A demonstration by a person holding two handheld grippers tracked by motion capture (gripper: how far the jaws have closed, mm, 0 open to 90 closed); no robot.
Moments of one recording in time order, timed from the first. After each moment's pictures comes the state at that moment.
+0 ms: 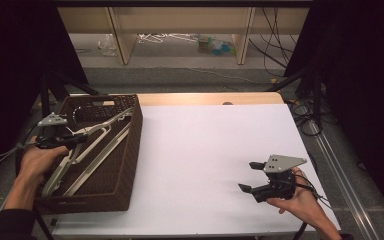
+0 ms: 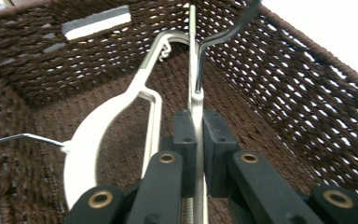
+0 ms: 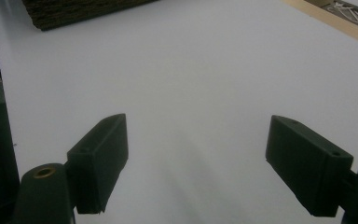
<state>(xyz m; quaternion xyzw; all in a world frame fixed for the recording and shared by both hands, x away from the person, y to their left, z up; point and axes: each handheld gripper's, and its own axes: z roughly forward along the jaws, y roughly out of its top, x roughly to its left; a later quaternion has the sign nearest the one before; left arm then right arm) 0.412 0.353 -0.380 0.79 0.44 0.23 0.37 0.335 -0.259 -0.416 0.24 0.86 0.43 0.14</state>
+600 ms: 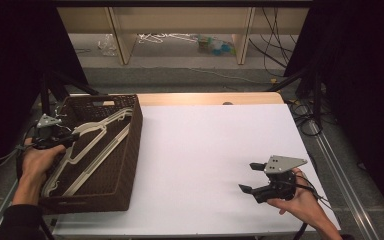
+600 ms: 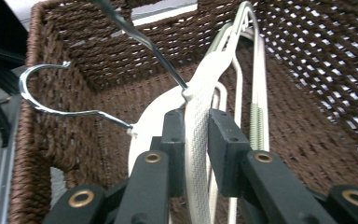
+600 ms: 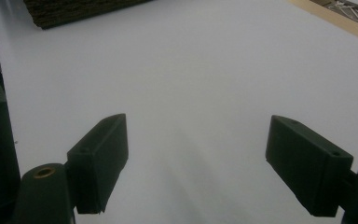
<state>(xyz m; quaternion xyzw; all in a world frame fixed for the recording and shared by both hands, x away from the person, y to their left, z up) 0.418 0.369 -0.397 0.75 0.50 0.29 0.31 0.333 -0.261 -0.417 0.24 0.86 0.43 0.14</state>
